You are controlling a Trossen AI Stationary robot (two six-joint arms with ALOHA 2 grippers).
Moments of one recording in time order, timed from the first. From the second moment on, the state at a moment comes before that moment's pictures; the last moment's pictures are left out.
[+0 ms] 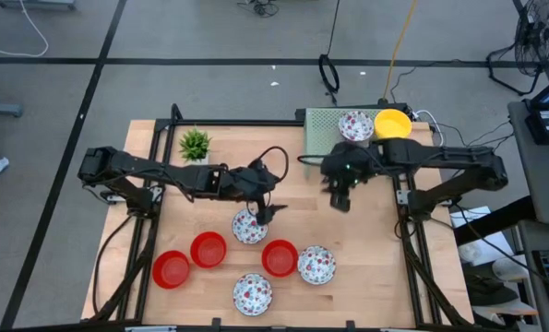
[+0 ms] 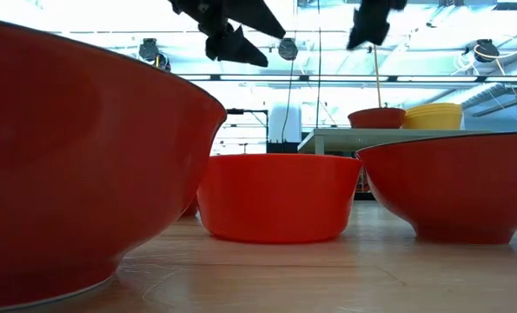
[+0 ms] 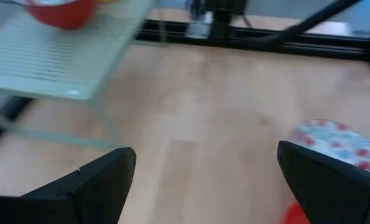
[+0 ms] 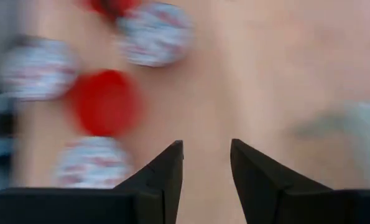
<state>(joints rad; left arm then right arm) -0.07 1.54 1.17 -0.16 -0.18 -0.13 -0.03 1.31 1.33 -0.94 -0.09 0.21</state>
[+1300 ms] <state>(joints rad) -0.21 1.39 1.29 -0.68 -0.09 -0.37 0.49 1.33 0.80 -0.22 -0.06 0.56</state>
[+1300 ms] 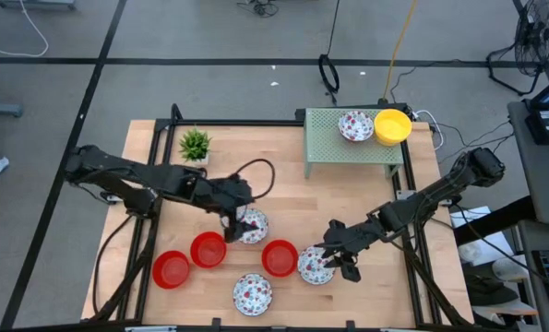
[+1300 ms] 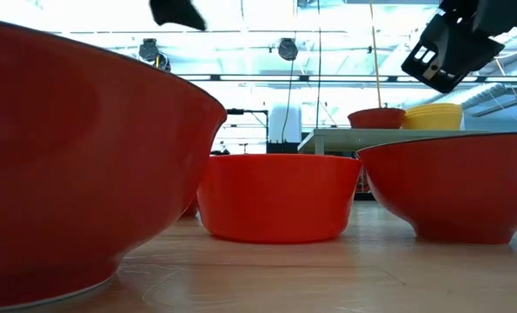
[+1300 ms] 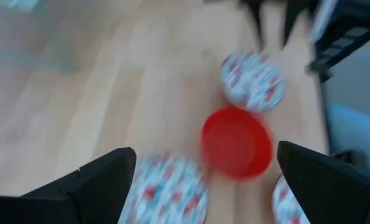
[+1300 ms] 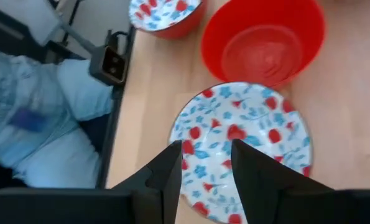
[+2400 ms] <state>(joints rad) -0.29 1.36 1.26 -0.99 -0.21 -0.61 0.62 1.54 1.00 -0.37 0.06 0.53</state>
